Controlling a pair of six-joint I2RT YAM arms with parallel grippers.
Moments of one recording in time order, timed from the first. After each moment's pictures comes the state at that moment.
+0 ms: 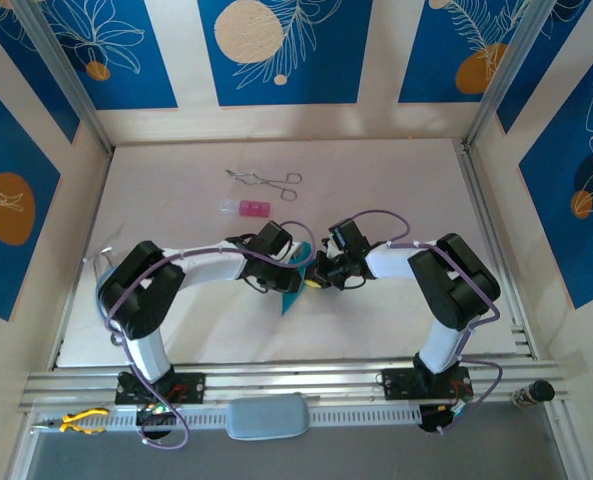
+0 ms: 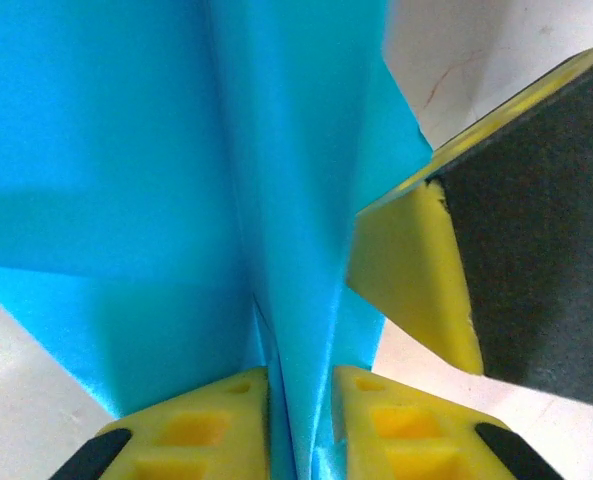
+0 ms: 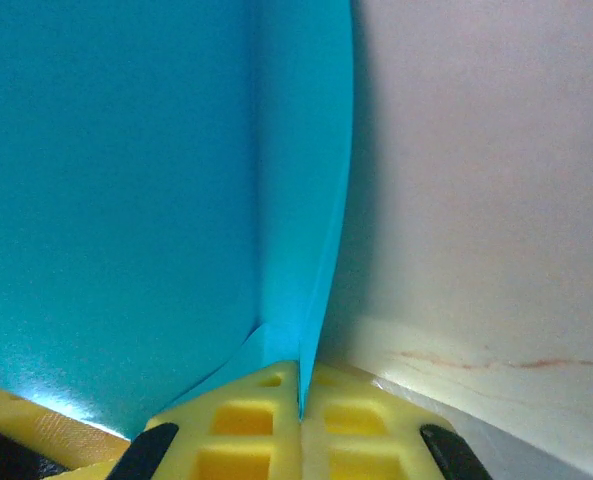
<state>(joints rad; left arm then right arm) -0.76 1.79 1.02 -0.37 0.32 -0.42 0.55 1.74 0.78 -0.06 -0.58 0.93</state>
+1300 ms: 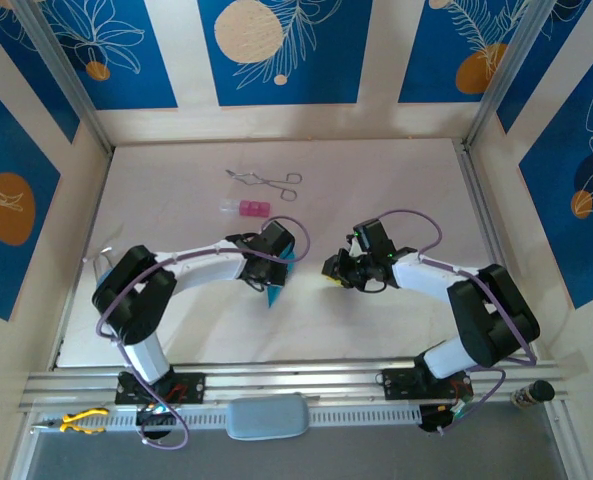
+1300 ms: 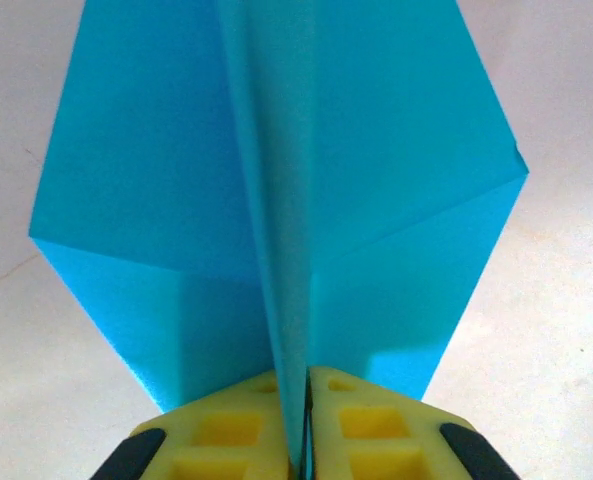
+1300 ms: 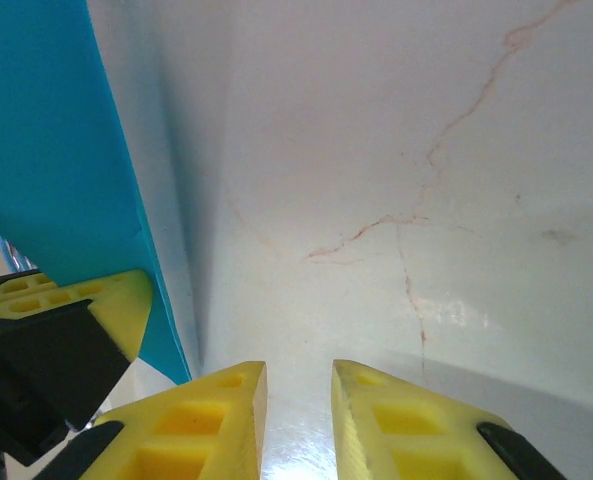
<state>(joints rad) -0.79 1.74 1.05 -0.52 -0.05 -0.57 0.46 1.47 0.66 -0.16 -0.49 0.91</state>
